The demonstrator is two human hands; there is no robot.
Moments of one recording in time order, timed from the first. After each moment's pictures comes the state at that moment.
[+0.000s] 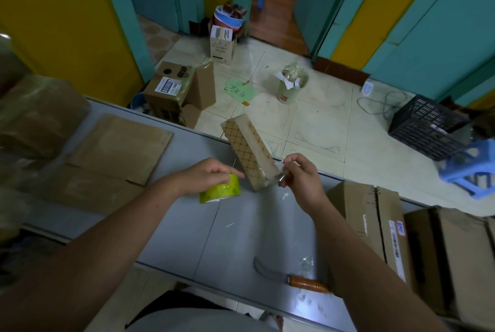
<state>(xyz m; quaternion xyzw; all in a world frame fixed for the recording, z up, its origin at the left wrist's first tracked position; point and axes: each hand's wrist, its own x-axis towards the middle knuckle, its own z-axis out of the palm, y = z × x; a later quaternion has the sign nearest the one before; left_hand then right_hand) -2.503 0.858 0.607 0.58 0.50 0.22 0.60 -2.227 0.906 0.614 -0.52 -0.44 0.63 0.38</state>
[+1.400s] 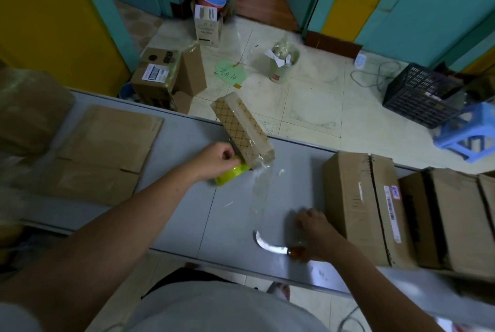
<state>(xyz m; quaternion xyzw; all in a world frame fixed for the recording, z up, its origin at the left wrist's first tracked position) -2.463 0.865 0.578 0.57 0.64 0.20 0.49 -2.125 0.782 0.550 -0.53 -0.76 0.26 -0.26</state>
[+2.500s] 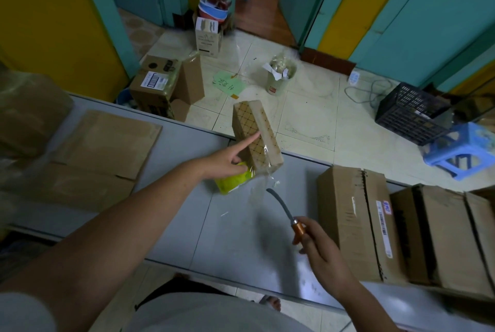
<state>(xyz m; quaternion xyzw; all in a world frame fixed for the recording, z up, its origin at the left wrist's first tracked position) -2.450 0.885 0.610 0.61 0.50 0.19 0.58 -2.132 0.734 0.620 -0.58 -0.67 0.43 0.16</state>
